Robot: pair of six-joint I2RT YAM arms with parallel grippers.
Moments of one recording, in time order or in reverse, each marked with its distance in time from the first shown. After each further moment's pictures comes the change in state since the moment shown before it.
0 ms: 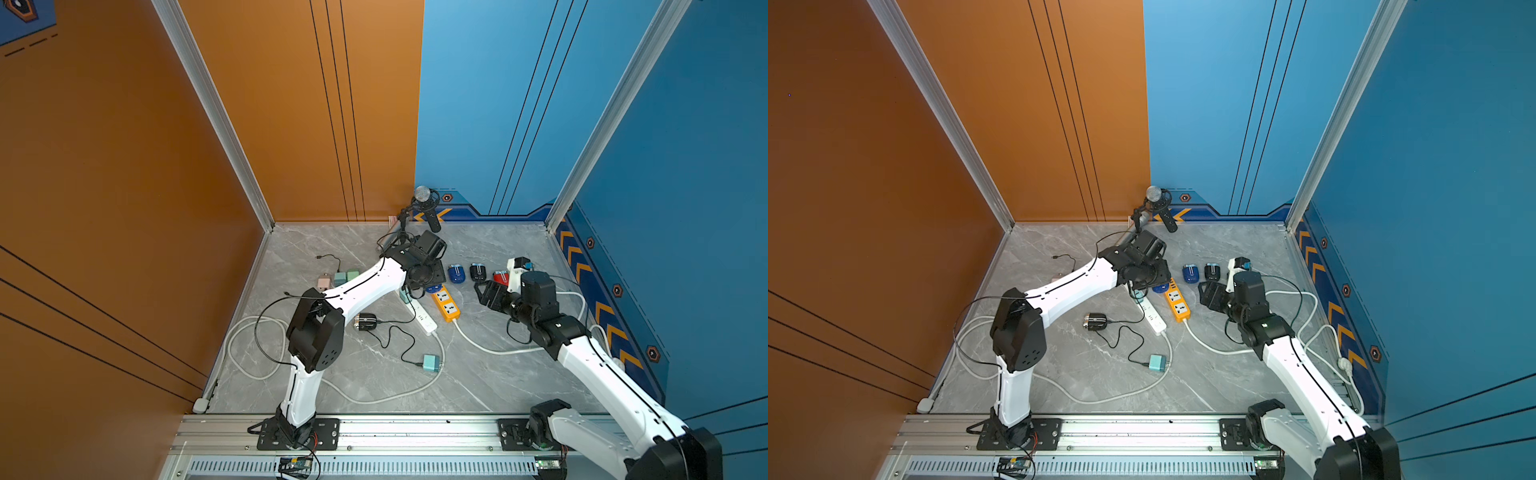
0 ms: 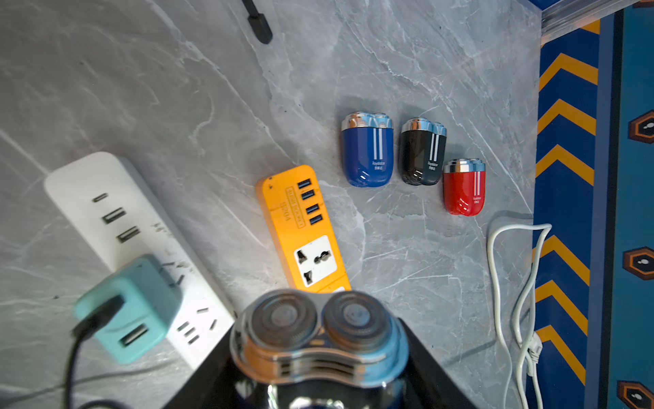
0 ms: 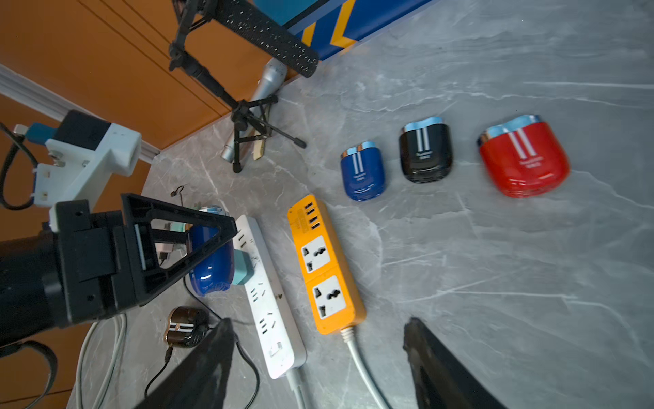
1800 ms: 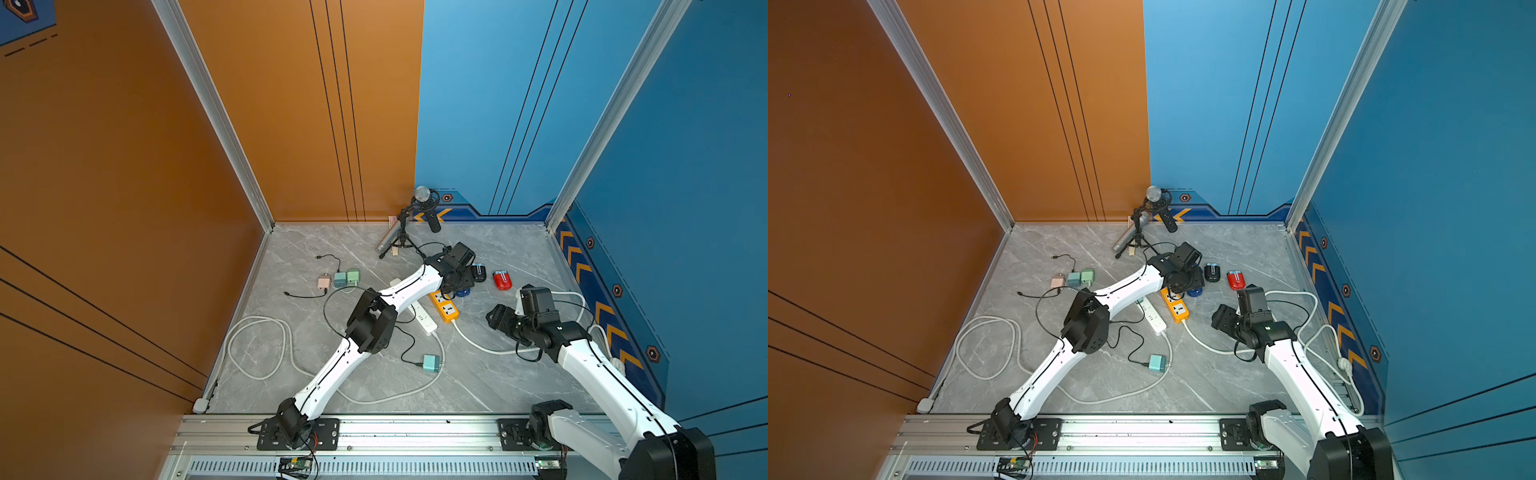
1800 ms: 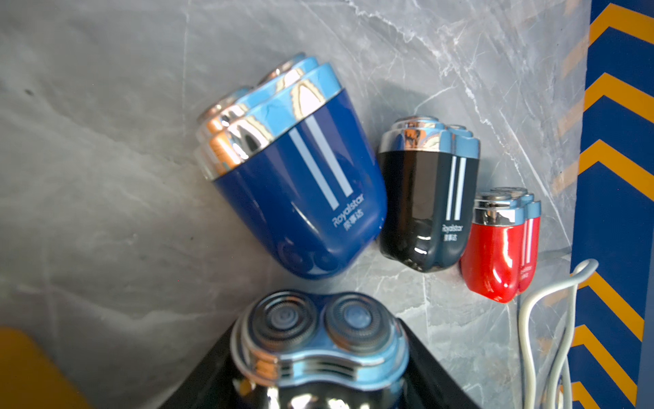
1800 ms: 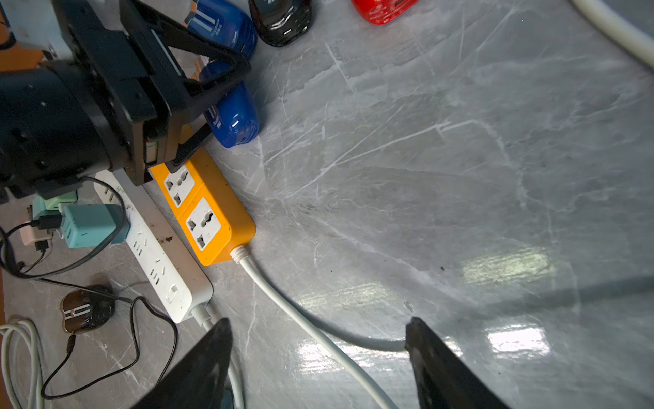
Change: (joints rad) left arm -0.050 0.596 0.605 0.005 0.069 -0.038; right arm -0.054 0.048 -0.051 -0.264 0.011 0.054
